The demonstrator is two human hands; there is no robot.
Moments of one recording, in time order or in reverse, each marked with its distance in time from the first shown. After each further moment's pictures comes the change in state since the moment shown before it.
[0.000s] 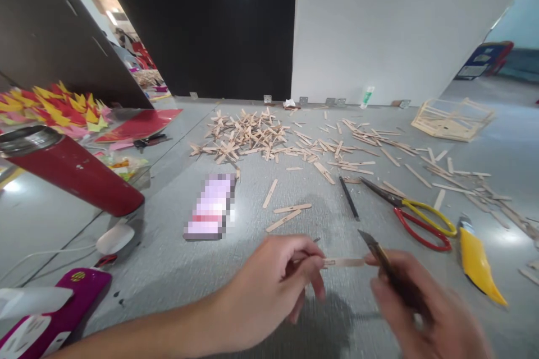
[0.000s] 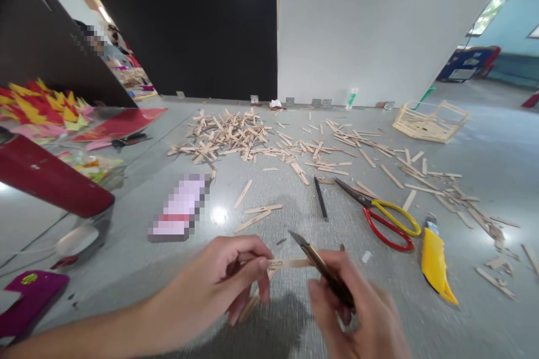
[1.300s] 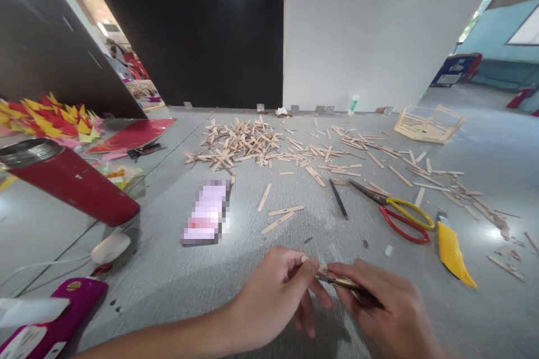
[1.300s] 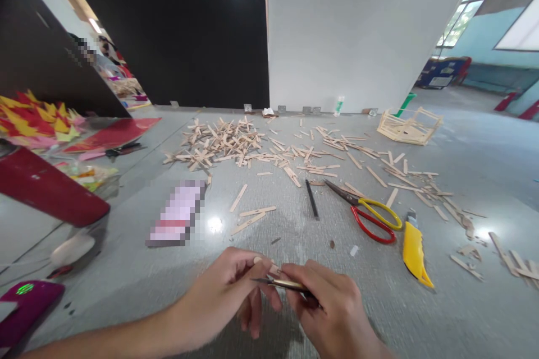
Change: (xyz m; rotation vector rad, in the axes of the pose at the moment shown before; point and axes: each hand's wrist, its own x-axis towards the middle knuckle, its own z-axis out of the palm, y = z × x) left_hand 0.010 -0.028 0.025 -0.150 -0.027 -0.041; right_hand 0.004 0.007 0.021 0.068 -0.011 -0.374
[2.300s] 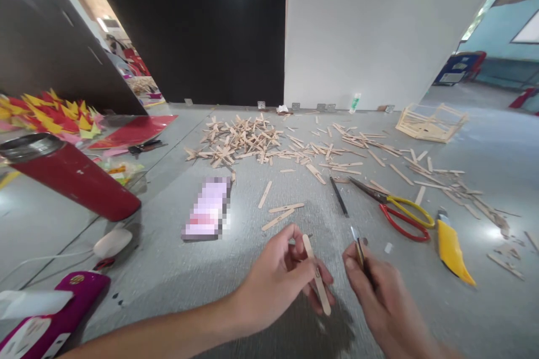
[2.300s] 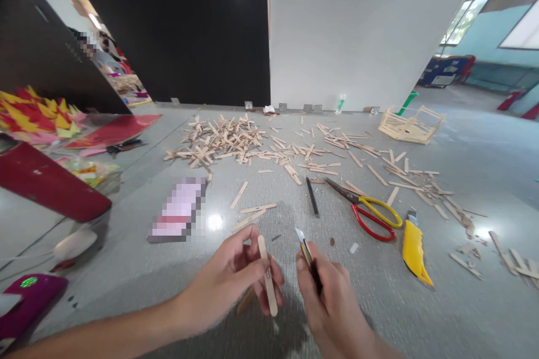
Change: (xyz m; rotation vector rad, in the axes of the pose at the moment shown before) left_hand 0.005 -0.002 -0.001 -0.302 0.013 0.152; right_hand -0.003 0.000 0.005 0.041 -0.071 0.427
